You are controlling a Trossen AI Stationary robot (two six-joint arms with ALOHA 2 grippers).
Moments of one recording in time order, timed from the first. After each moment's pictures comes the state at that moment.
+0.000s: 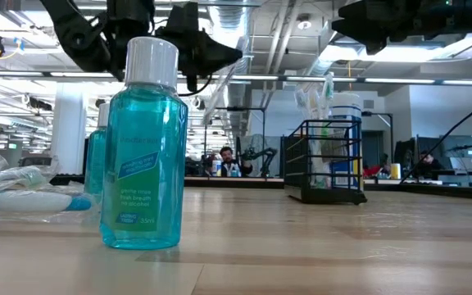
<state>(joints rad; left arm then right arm) 0.22 1.56 0.60 1.09 0.03 -0.16 0.12 0.77 0.37 0.41 0.19 -0.09</state>
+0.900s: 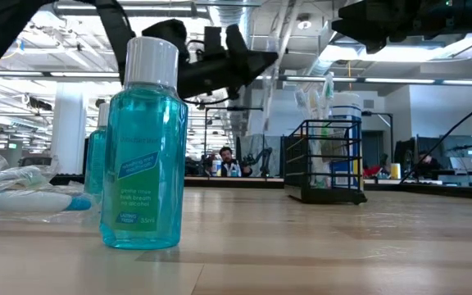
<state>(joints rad) 0.27 2.01 0.90 1.52 0.13 -0.16 0.11 0.77 0.37 0.41 0.19 -0.12</state>
